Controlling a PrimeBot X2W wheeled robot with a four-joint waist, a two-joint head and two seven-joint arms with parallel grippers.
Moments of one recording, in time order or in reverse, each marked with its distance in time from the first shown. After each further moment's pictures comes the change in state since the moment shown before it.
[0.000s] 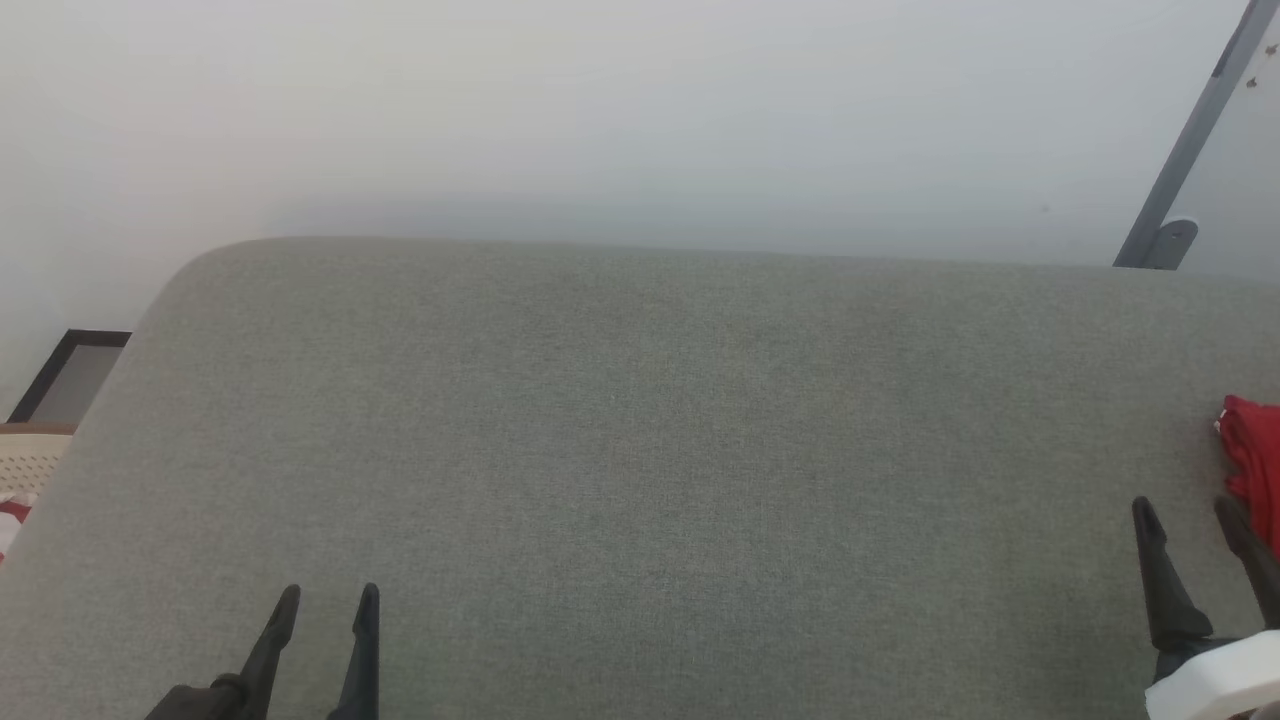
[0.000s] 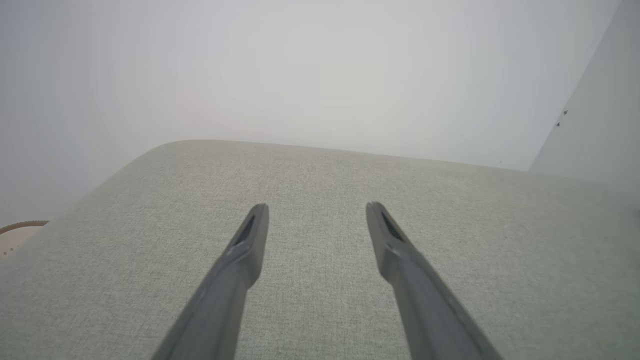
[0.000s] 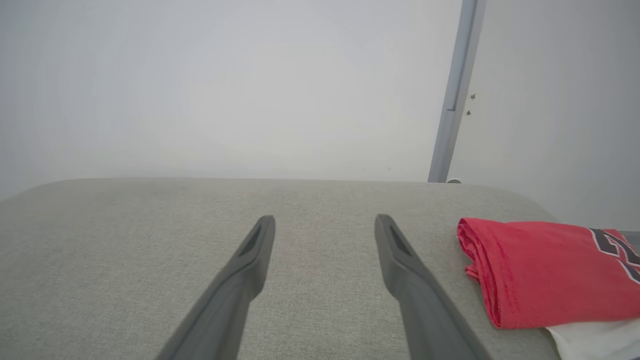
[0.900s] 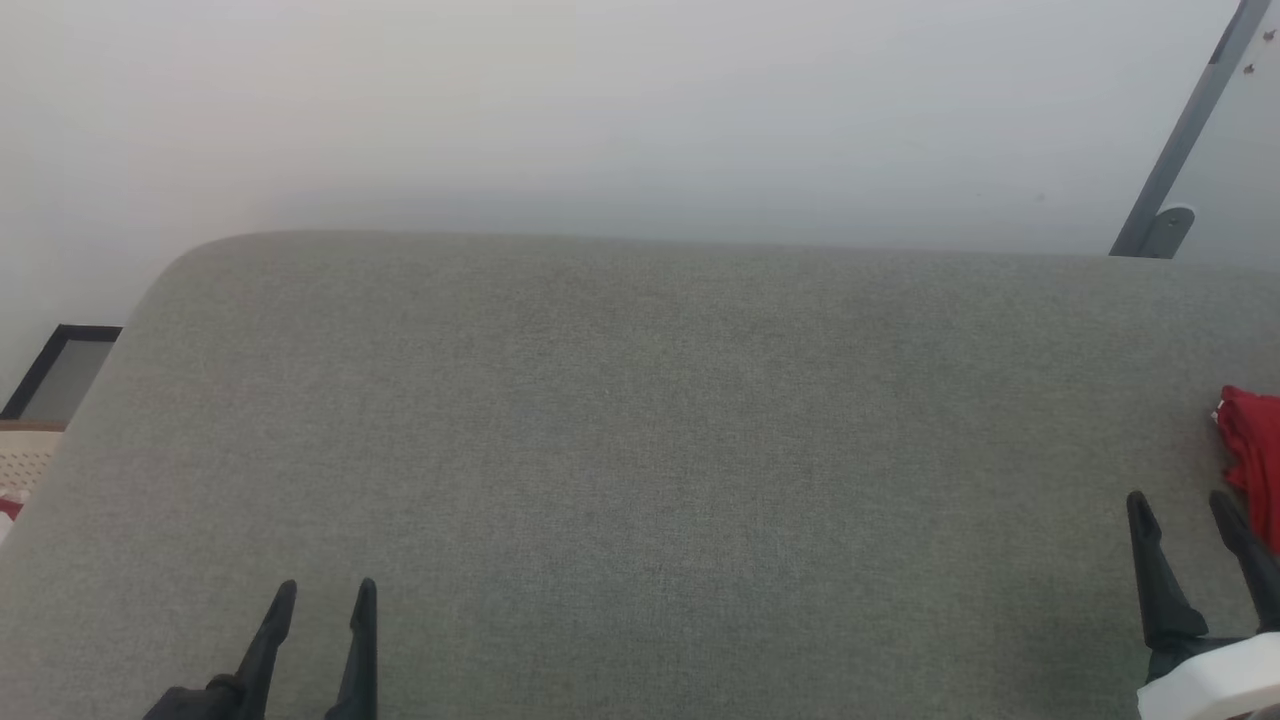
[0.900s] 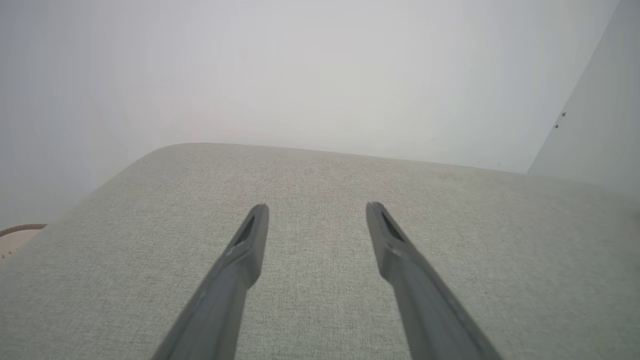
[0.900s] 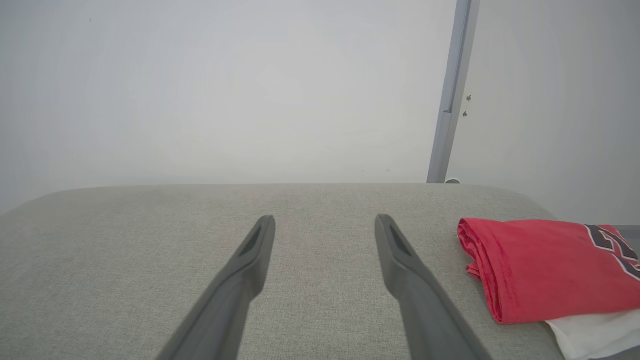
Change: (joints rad) left arm 0.013 -0.019 0.016 -0.031 0.019 0.000 0.000; right arm 0.045 0.059 -0.039 -0.125 -0.024 0.000 0.063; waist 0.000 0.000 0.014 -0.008
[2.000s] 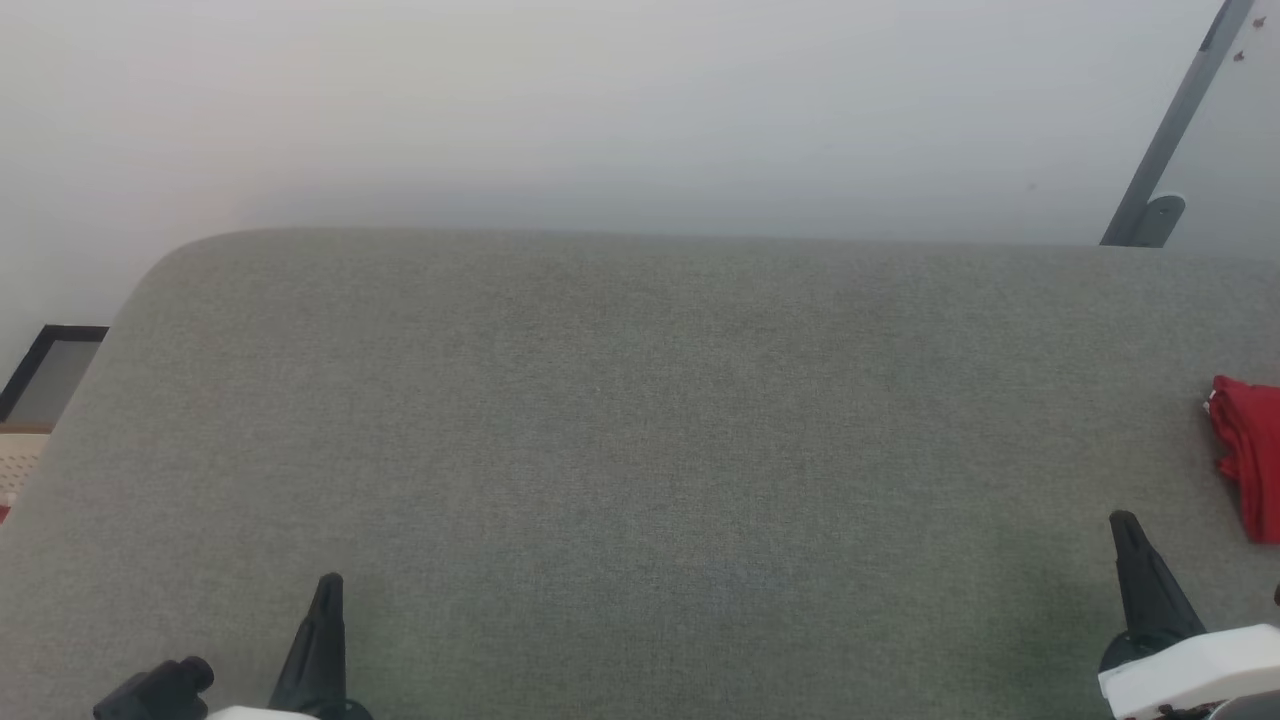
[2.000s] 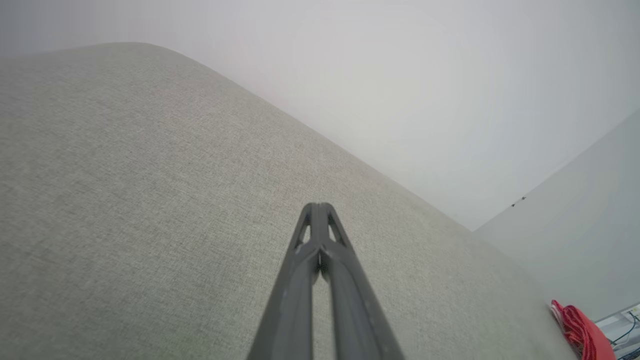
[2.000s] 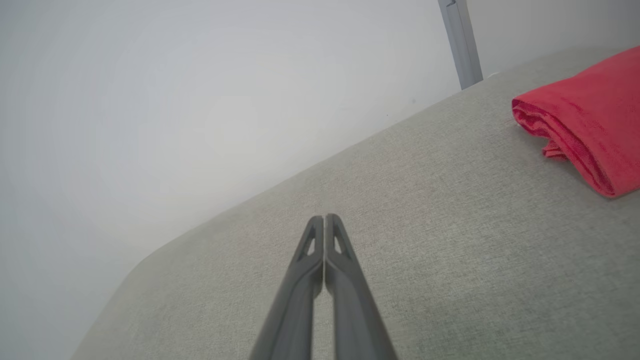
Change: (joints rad) left arm -0.064 -0.032 0.003 0.087 -0.424 0.000 0.108; right arm -0.041 0.082 0.015 0.103 0.382 0.000 0.065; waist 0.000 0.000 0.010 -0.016
